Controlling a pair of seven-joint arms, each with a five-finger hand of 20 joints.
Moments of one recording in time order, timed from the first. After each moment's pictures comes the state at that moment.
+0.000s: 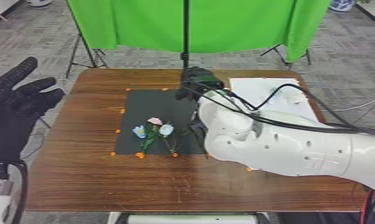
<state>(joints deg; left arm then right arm) 145.6 -49.3 -118.3 -140.3 27.4 12.5 21.9 -25.0 -55.9 1.1 -101.8 -101.6 13.2 55.0</state>
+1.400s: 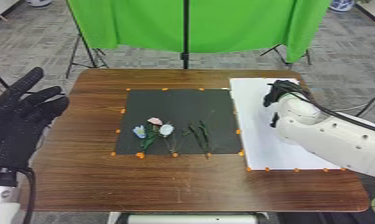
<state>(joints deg) 146.2 -49.0 -114.6 -140.5 26.3 13.9 23.9 -30.9 -39.5 5.6 -86.8 -96.2 6.4 54.6</state>
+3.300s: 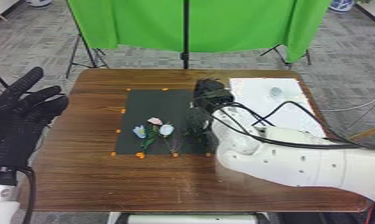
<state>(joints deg) 145.2 -49.8 -114.6 -140.2 26.6 13.3 22.8 -29.8 -55.6 -4.7 -94.5 -109.5 26.4 48.2</state>
